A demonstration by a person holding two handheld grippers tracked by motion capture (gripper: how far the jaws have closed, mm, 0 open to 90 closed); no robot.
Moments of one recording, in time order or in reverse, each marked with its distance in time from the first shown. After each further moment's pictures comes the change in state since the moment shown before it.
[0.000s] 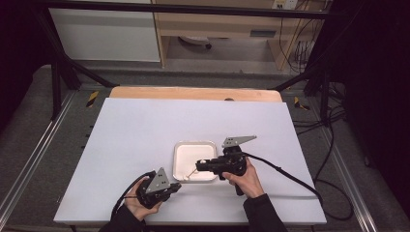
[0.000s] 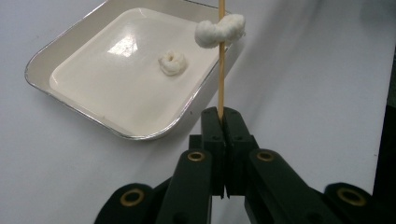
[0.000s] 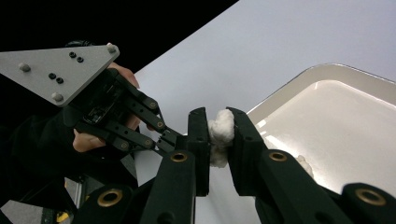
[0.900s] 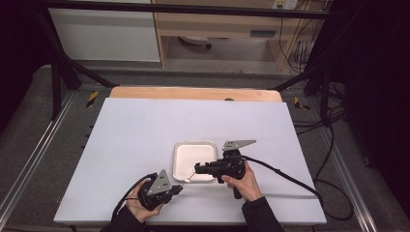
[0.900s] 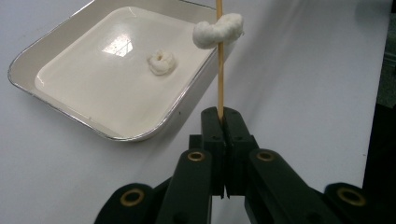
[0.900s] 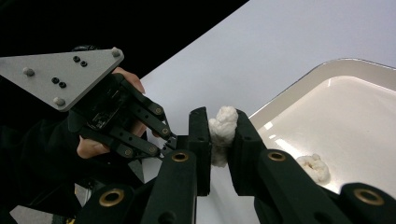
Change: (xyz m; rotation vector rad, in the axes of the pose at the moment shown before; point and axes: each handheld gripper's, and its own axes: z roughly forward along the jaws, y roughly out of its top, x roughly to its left) left arm -0.006 -0.001 0.003 -0.003 -0.013 -0.003; right arm -0.001 -0.011 0.004 -0.033 0.034 0.021
